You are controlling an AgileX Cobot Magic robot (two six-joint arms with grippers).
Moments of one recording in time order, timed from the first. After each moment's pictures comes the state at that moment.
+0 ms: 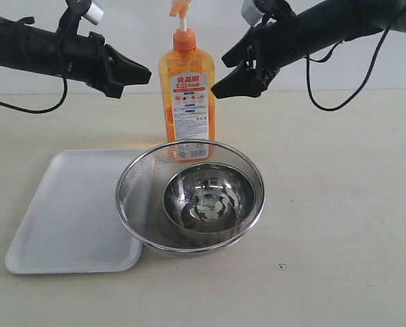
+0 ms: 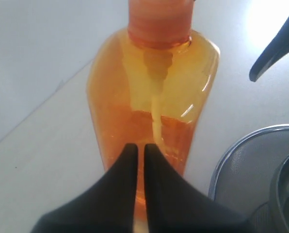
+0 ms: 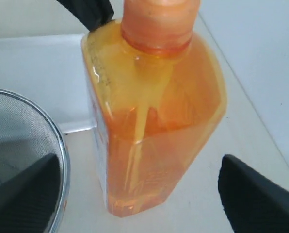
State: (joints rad) left arm -0.08 2.06 -1.49 -1.35 0.86 1.84; right arm 0.19 2.23 -1.90 1.07 1.06 -1.69
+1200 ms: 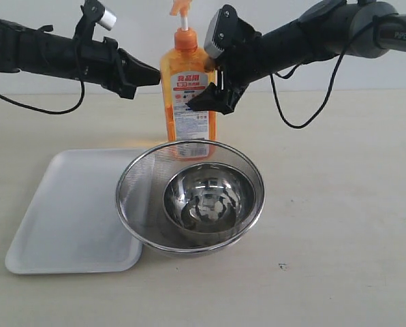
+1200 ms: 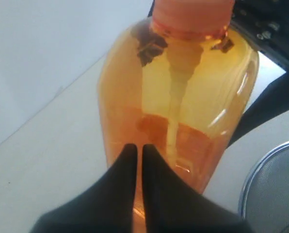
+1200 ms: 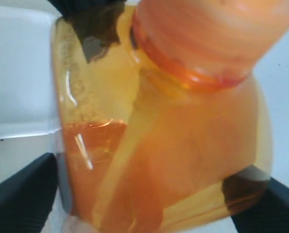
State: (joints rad) left arm -0.10 2.19 -1.62 -1.39 0.87 1.85; right arm 0.29 2.30 -1.90 1.11 0.81 -1.88
